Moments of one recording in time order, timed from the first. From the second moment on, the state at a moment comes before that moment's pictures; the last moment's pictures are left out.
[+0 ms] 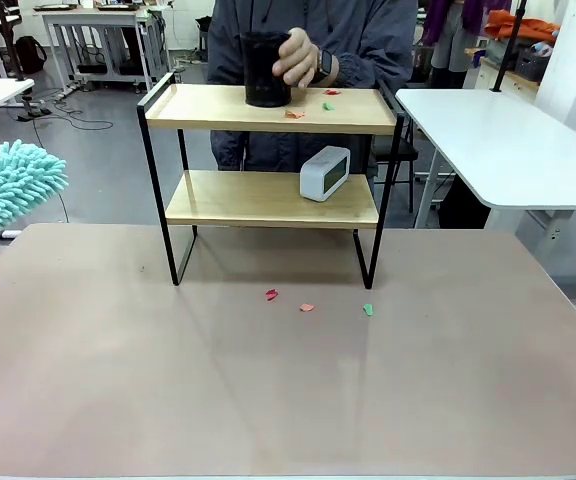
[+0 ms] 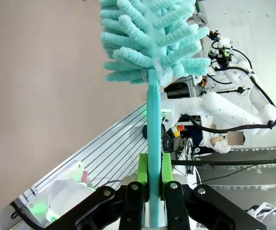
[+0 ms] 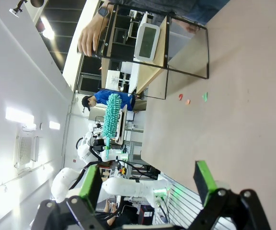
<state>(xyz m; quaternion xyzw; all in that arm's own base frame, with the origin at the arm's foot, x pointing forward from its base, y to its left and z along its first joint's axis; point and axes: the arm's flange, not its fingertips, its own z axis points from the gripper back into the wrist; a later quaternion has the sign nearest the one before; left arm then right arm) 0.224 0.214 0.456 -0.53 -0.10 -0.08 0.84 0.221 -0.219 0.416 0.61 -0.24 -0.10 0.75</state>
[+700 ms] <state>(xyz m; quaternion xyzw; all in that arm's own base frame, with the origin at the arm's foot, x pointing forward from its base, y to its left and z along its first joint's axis) 0.217 0.212 0.486 -0.53 -0.12 -0.07 0.83 0.221 -0.218 0.416 0.61 -0.24 -0.10 0.75</state>
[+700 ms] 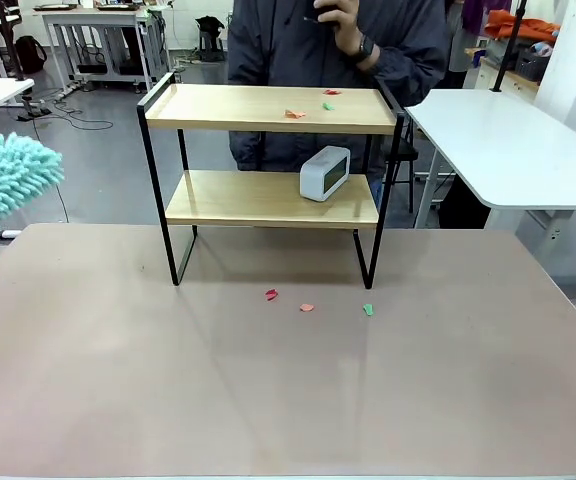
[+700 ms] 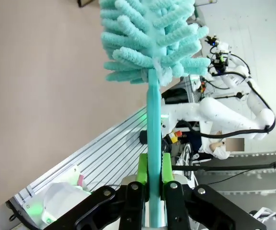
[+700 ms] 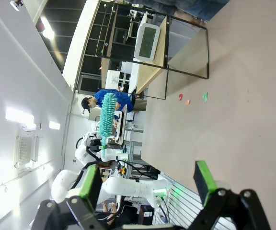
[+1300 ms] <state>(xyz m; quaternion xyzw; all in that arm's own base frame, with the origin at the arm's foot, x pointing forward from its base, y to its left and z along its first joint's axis) 0.199 0.058 0.703 -0.48 -0.15 -0.12 0.85 0.221 -0.219 0.416 0.61 -0.24 -0.10 0.75</state>
